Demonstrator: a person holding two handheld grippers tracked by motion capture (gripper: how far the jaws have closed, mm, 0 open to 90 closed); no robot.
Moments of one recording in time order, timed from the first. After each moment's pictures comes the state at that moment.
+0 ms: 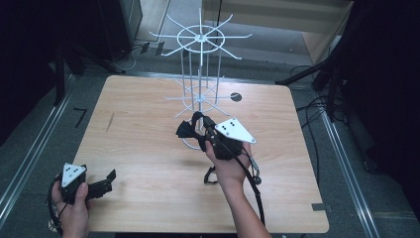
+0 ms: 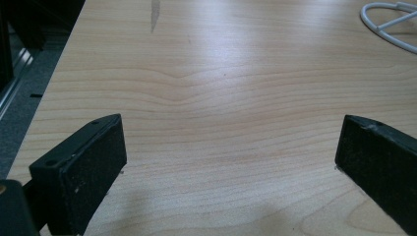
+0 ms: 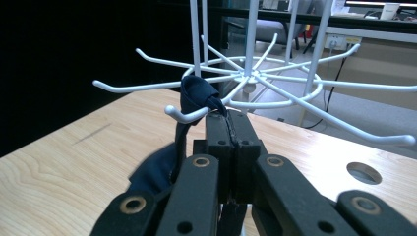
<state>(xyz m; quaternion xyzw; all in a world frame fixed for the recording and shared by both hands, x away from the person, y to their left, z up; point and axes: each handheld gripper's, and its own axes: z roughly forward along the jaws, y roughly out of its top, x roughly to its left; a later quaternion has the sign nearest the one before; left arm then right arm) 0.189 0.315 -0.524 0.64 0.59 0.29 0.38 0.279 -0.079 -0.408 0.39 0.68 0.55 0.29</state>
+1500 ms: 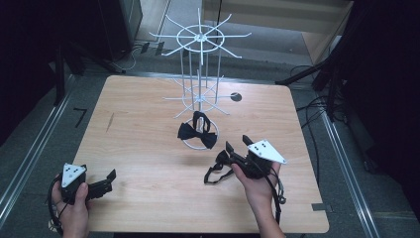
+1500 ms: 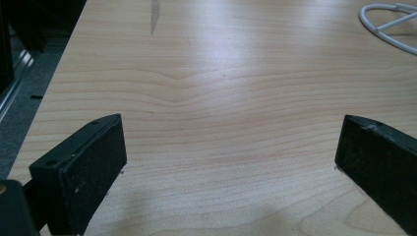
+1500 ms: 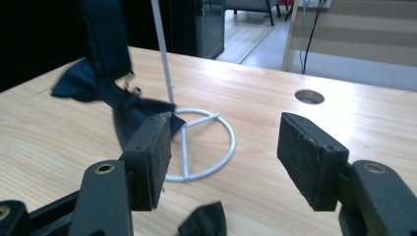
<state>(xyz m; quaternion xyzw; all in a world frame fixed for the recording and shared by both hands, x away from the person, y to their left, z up) 0.189 0.314 -0.524 0.64 0.59 0.30 0.39 0.256 -0.160 -0.463 0.45 0.68 0.51 0.28</state>
